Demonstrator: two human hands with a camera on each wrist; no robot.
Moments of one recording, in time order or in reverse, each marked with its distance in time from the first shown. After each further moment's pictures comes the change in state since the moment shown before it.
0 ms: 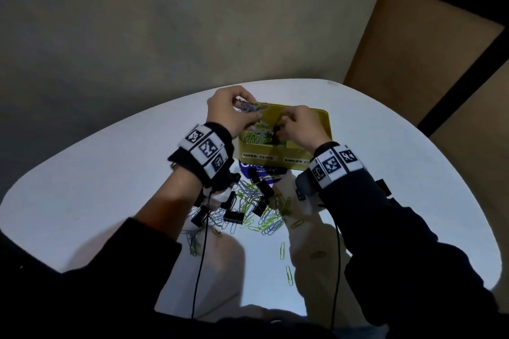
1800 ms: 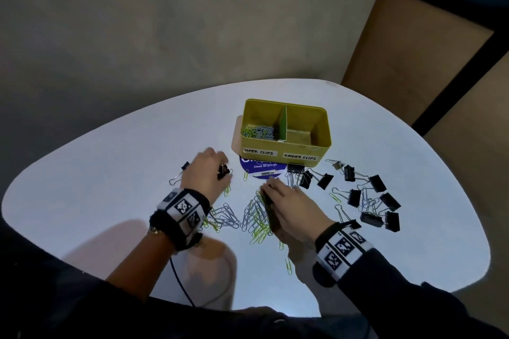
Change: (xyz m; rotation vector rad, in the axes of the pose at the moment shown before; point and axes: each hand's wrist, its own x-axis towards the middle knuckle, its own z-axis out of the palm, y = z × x) left_hand -0.081 -0.096 -0.024 0.804 -0.118 0.078; right_hand -0.117 0.098 0.055 -0.767 -0.330 -0.486
